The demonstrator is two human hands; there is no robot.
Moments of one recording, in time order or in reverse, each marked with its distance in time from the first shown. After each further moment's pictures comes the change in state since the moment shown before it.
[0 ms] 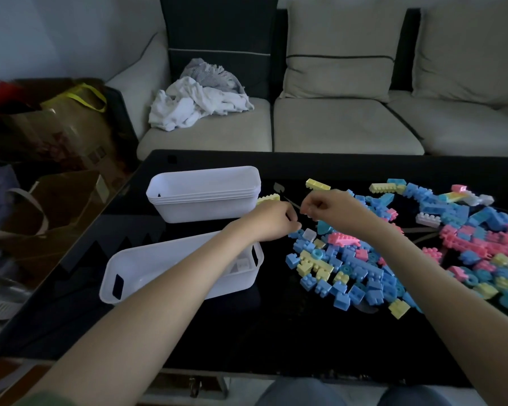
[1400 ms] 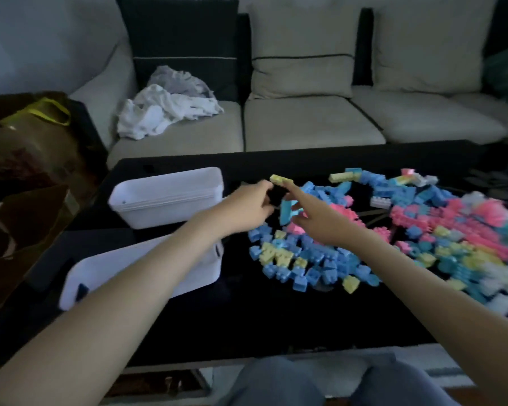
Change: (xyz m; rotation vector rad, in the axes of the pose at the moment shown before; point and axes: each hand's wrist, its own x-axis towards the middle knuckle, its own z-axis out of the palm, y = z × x) left_hand -0.017 0.044 -0.005 0.149 0.101 0.114; right_hand -0.054 0.010 -0.006 0.091 -0.006 0.011
